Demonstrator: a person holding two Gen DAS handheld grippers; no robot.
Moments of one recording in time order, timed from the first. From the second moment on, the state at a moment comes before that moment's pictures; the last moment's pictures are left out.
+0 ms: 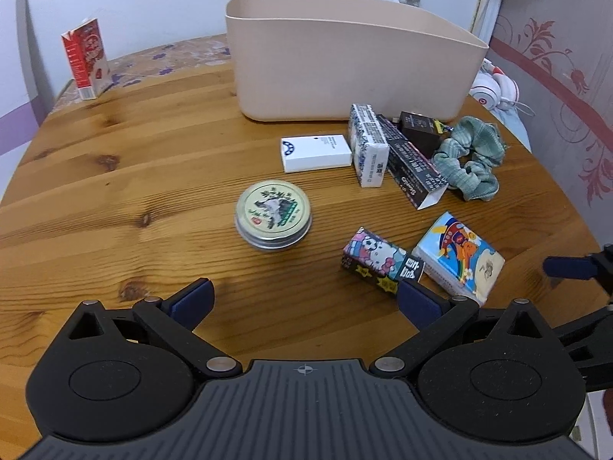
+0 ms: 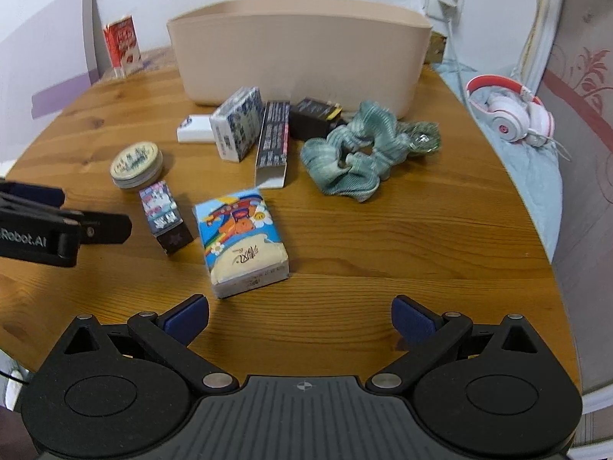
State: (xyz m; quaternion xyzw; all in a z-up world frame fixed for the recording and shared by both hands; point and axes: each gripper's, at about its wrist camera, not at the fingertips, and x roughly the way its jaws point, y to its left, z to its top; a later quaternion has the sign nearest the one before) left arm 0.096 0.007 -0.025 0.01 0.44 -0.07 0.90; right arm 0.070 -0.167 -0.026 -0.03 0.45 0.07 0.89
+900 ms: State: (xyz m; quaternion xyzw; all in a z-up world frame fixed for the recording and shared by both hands) left arm 0.132 -0.009 -0.042 -0.04 0.46 -0.07 0.89; right arm 0.106 -0.147 -0.036 -0.07 0.42 0.16 0.89
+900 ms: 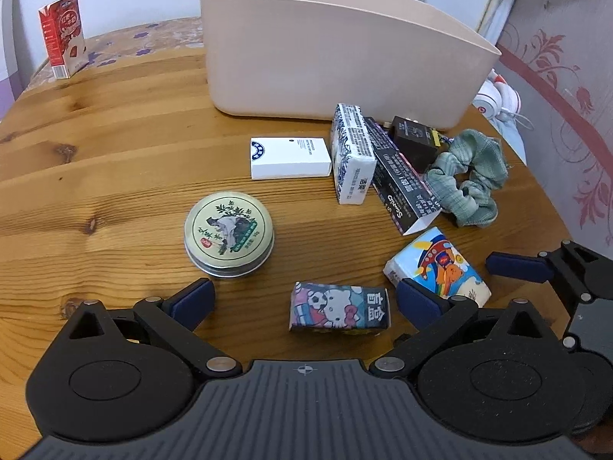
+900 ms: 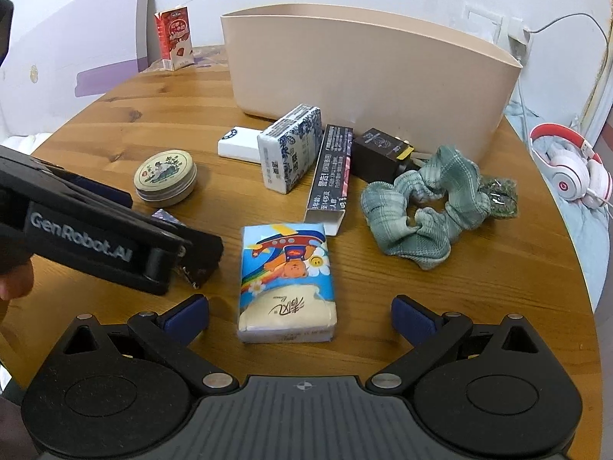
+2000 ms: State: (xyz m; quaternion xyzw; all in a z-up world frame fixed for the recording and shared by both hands) left arm 0.119 0.014 0.037 0.00 0.33 -0.09 0.94; right arm 0.103 -0.182 0.029 -0.02 0.32 0.14 0.94
